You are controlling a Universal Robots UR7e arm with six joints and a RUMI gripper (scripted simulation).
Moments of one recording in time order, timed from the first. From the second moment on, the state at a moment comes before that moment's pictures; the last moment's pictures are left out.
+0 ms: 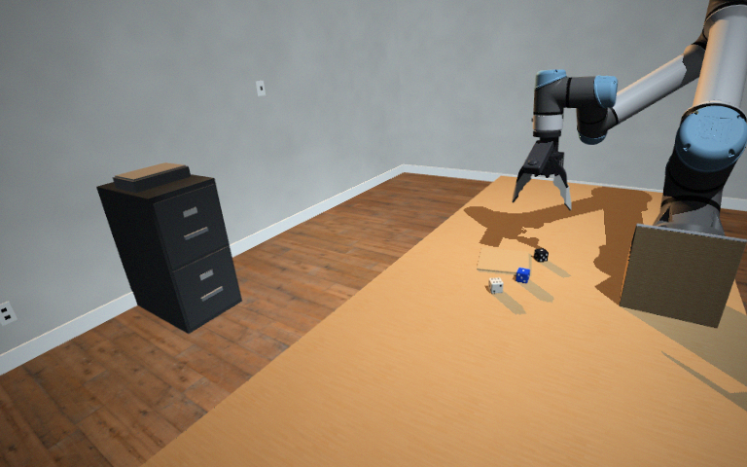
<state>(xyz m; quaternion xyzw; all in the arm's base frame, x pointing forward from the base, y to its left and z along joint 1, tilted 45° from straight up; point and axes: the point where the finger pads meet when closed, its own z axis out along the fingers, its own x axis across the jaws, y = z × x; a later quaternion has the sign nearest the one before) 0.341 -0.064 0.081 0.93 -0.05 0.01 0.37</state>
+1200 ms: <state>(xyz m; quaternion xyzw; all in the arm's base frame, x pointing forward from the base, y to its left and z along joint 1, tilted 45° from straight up) 0.326 -0.048 0.070 0.92 0.01 0.00 0.39</state>
